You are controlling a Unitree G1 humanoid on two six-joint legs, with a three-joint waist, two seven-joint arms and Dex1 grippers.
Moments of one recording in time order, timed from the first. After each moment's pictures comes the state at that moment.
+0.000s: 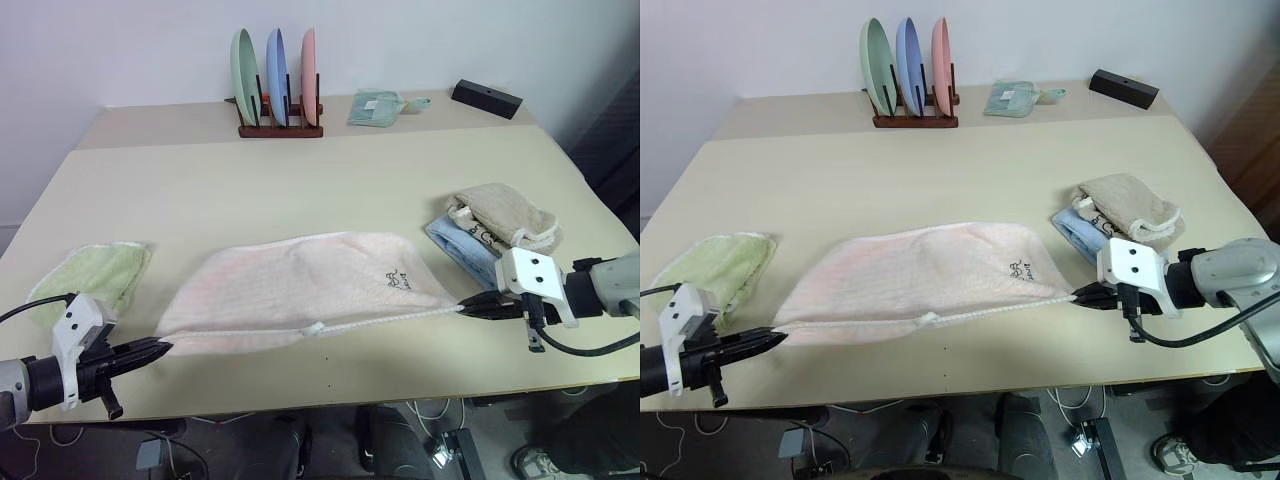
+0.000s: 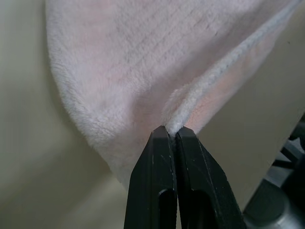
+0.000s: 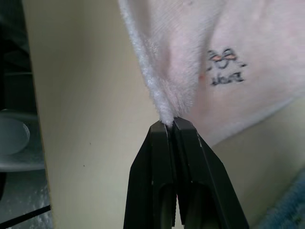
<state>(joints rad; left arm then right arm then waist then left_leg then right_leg) 0.42 0.89 0.58 -0.43 -0.62 0.62 -1.04 -0.15 -1.17 -0.10 -0.27 0.38 0.36 1.28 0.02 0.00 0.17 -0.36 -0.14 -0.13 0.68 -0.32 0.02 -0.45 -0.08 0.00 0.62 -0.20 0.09</state>
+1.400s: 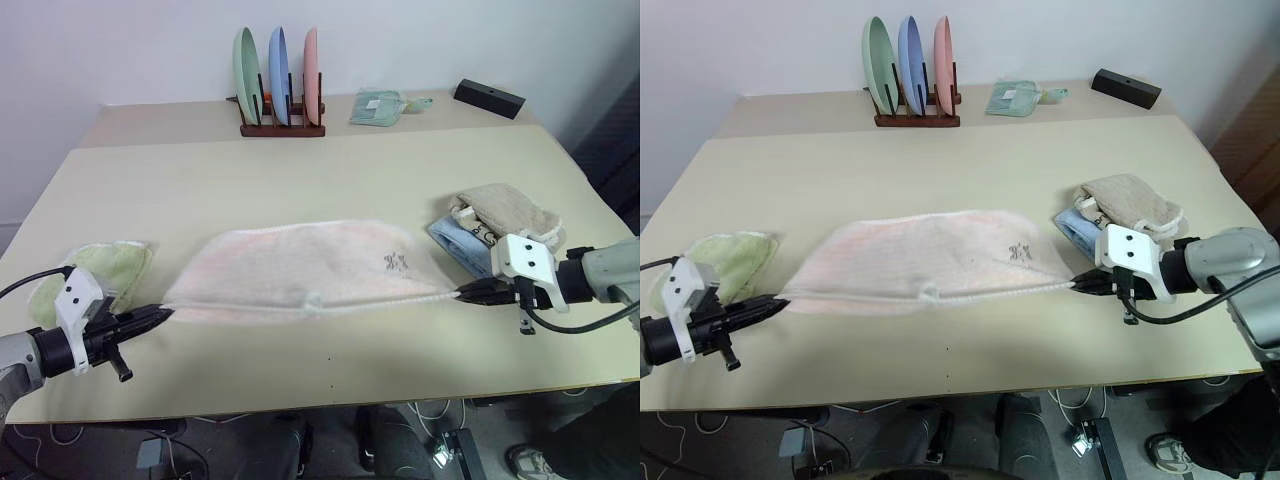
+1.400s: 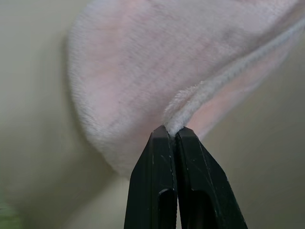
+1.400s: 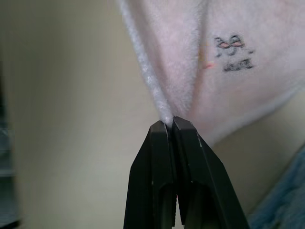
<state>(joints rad) 0.34 0.91 0.51 -0.38 -0.60 0.54 -1.04 -0.18 -1.18 -0.07 -0.19 0.34 0.36 1.34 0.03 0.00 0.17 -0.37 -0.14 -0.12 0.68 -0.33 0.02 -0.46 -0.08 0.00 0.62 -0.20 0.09</state>
